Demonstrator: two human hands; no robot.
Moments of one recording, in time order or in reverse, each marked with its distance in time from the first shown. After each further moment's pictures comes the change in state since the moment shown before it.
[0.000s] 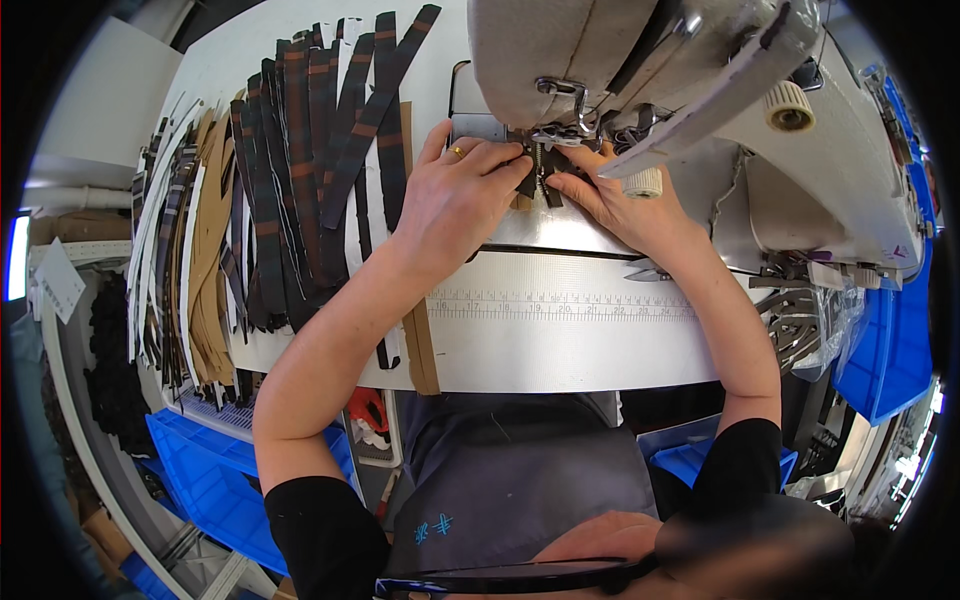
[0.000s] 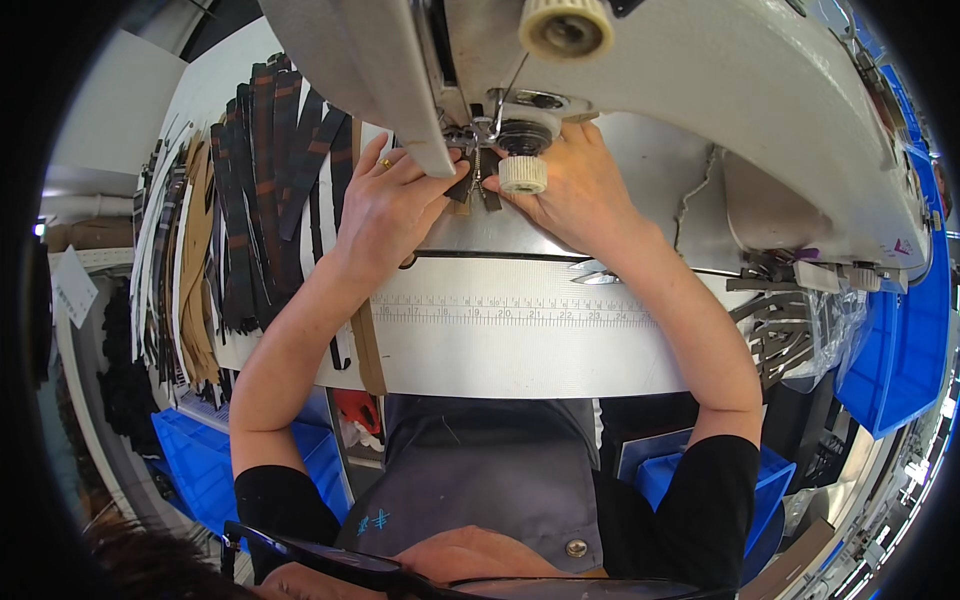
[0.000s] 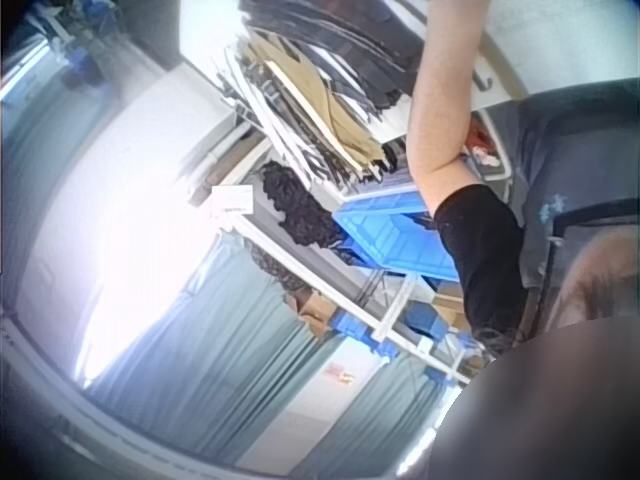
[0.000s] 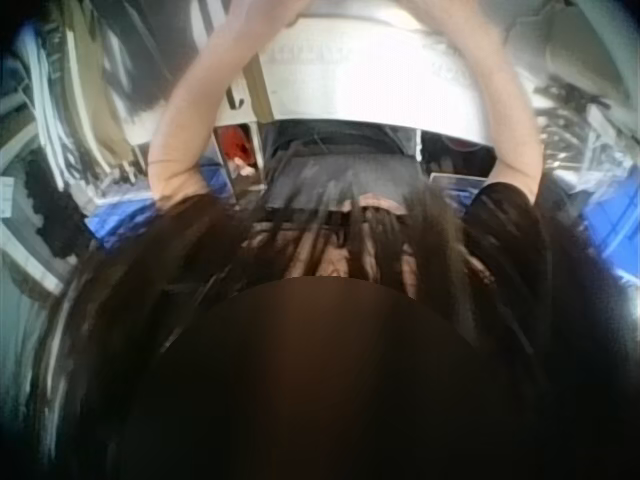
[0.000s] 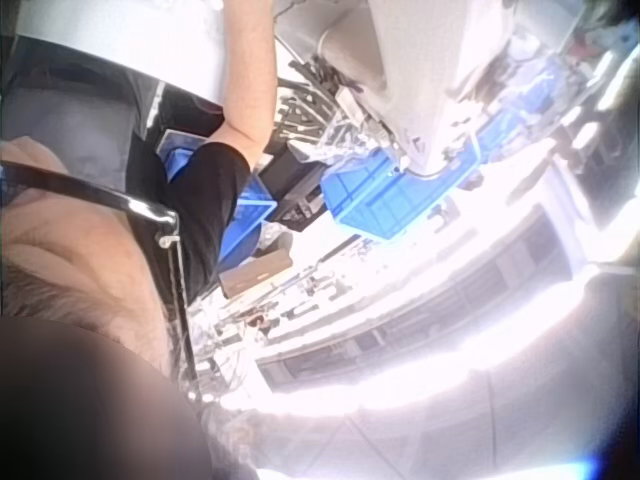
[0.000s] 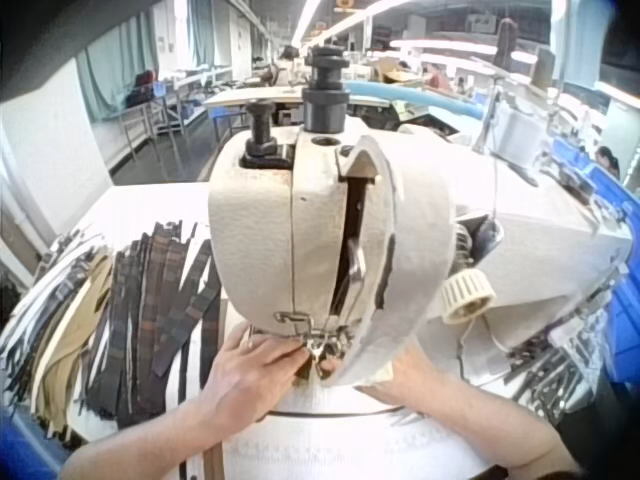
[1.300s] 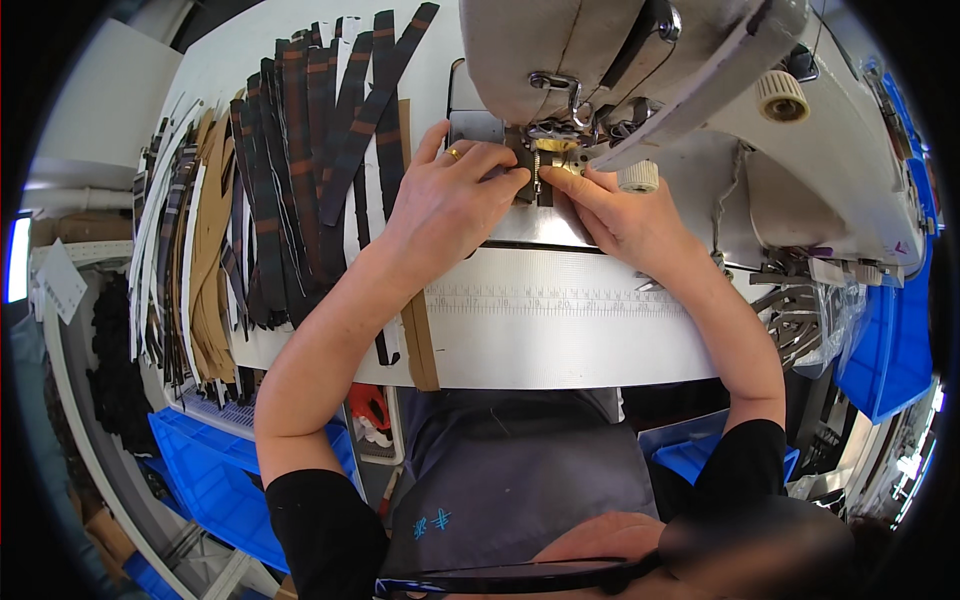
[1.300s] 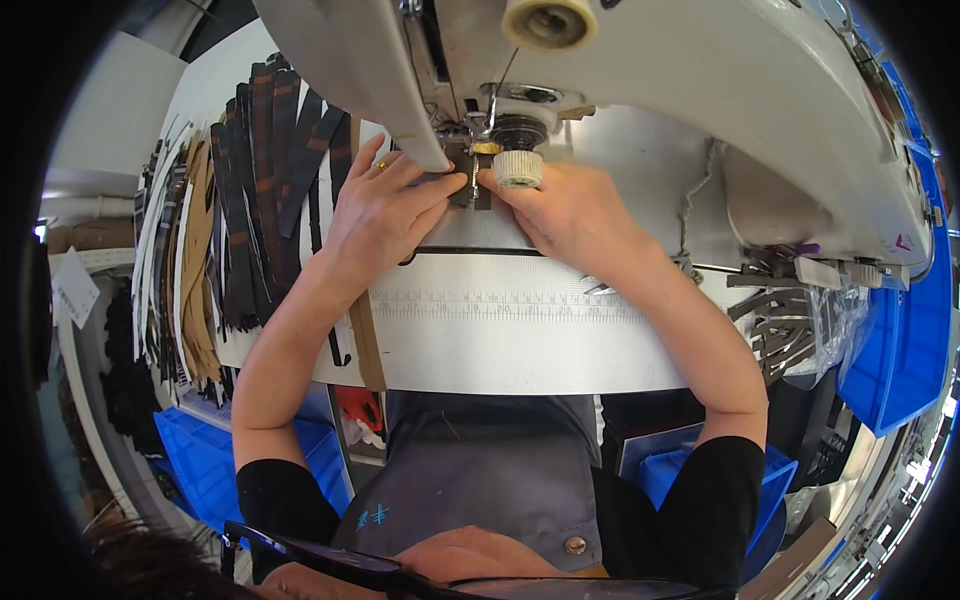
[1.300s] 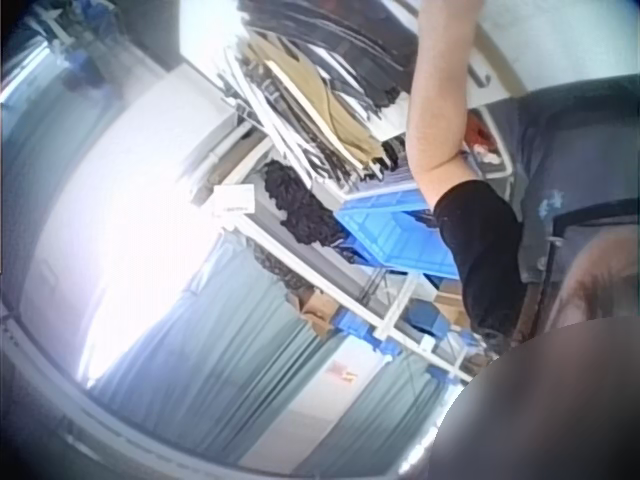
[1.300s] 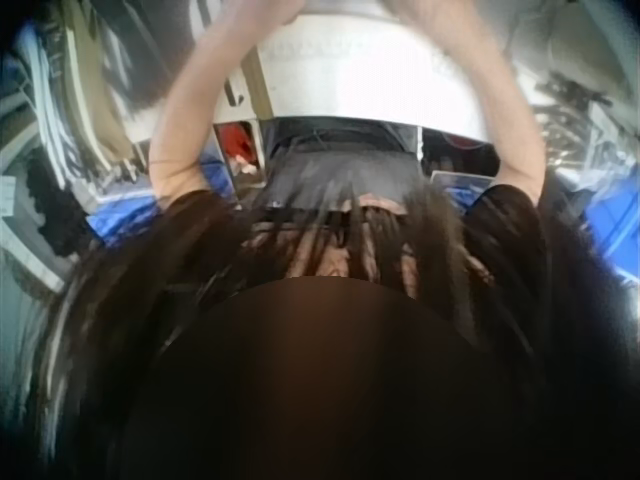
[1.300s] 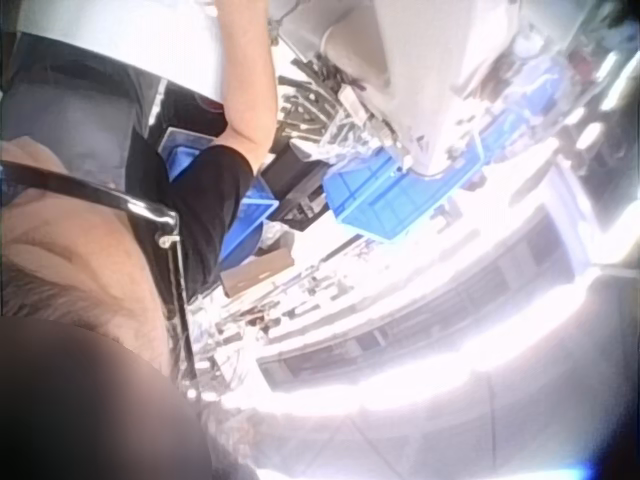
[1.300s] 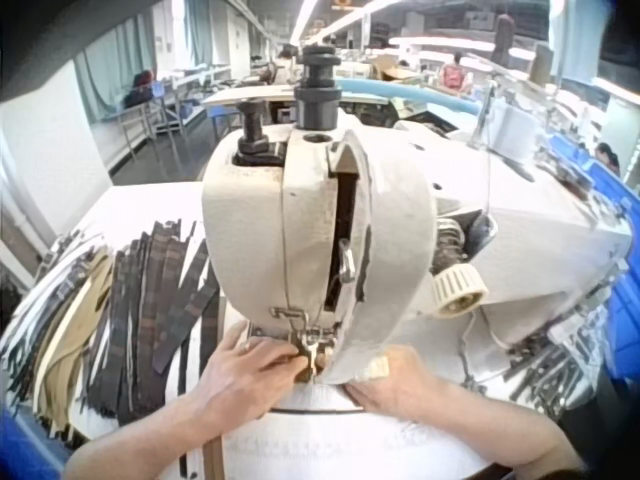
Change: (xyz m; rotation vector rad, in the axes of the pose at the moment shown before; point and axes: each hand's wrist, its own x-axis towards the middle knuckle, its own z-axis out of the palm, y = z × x) left_hand -0.001 0.000 -0.010 -0.003 -0.009 0.090; right_hand -0.014 -0.009 -0.003 0.165 0.132 -0.176
